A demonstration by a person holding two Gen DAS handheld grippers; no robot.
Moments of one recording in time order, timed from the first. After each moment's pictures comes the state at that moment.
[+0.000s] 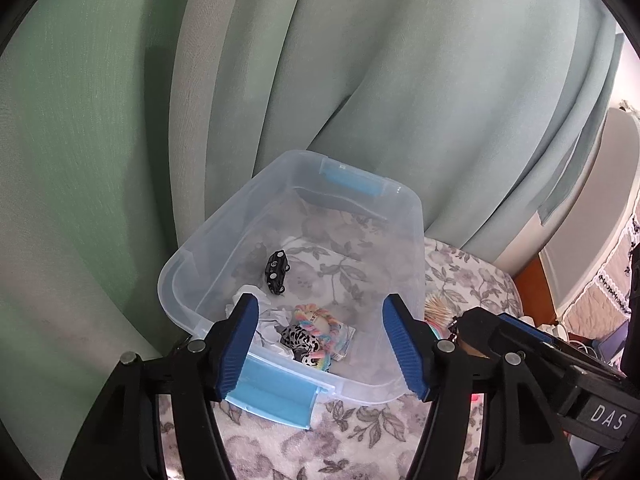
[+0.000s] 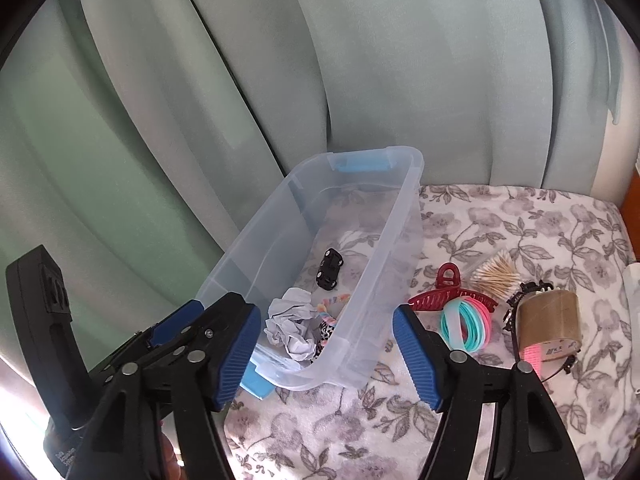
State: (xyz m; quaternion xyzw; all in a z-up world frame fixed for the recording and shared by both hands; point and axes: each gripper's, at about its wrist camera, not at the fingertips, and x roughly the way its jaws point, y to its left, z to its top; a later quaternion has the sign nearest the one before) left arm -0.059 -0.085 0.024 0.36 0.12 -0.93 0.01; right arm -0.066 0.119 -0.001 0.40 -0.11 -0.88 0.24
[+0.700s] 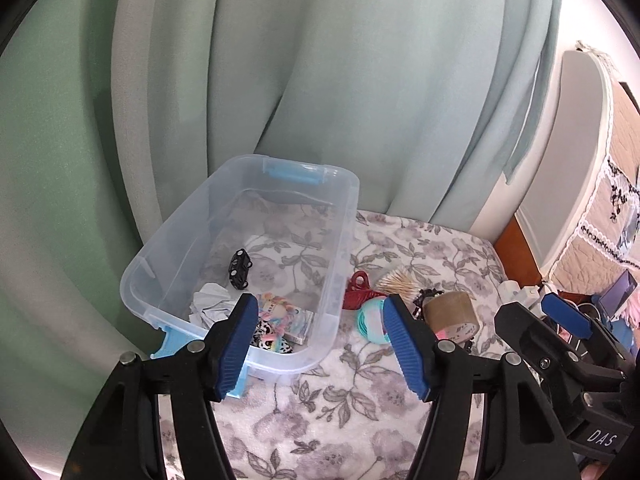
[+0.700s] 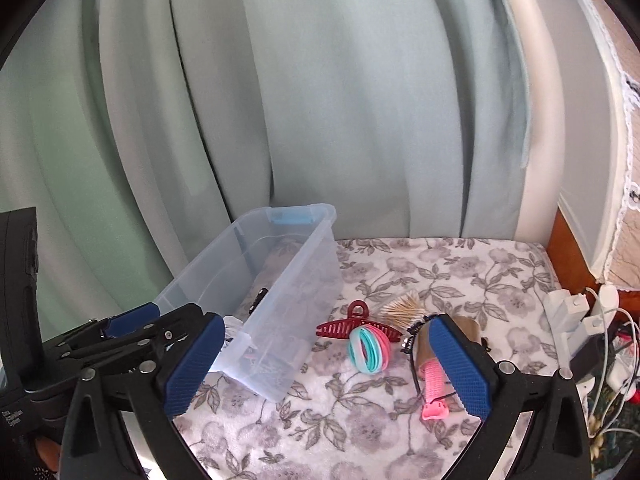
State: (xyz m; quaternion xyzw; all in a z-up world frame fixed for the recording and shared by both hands) left arm -0.038 -0.008 0.041 0.36 0.05 -0.93 -0.02; right arm -0.018 0.200 0.008 0.31 -0.08 -0.94 0.15
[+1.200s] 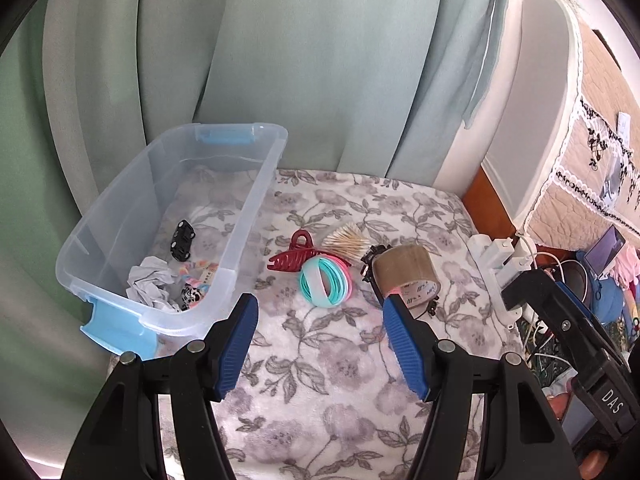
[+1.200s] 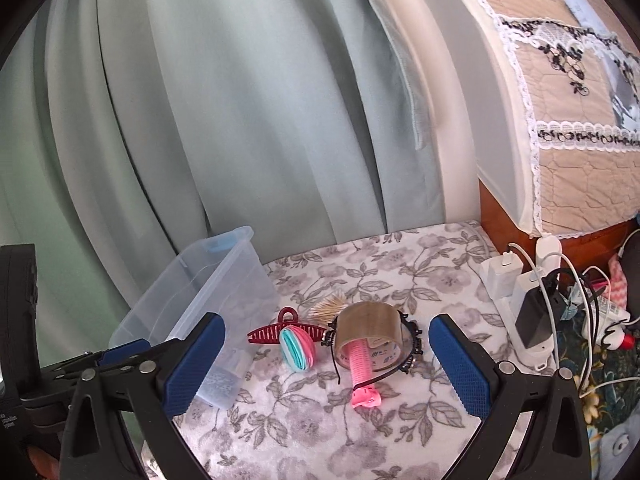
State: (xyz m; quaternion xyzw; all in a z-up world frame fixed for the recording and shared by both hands) left arm -0.038 0.058 0.011 0.41 0.02 -0.91 -0.07; right arm 0.012 0.295 -0.023 0.27 -0.16 -0.95 0.07
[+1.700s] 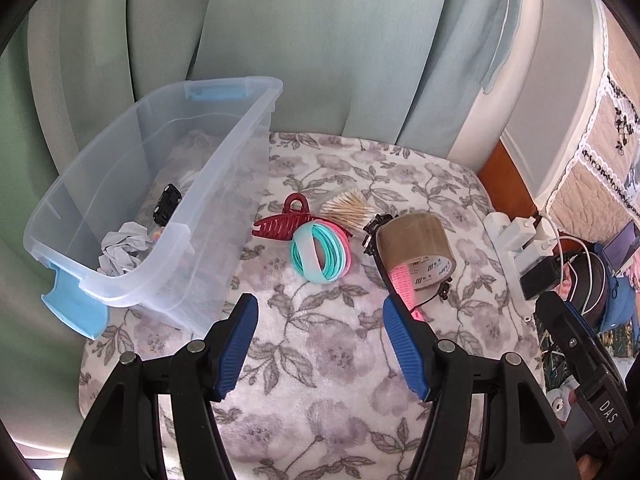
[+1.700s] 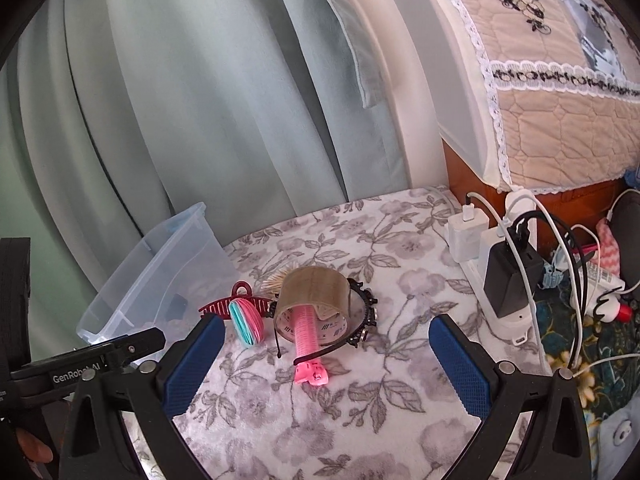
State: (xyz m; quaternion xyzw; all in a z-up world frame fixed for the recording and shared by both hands) left arm -0.054 0.079 -0.034 0.45 0.02 -0.89 -0.05; right arm 0.005 0.338 -0.073 0.31 -0.18 -0.93 0.05
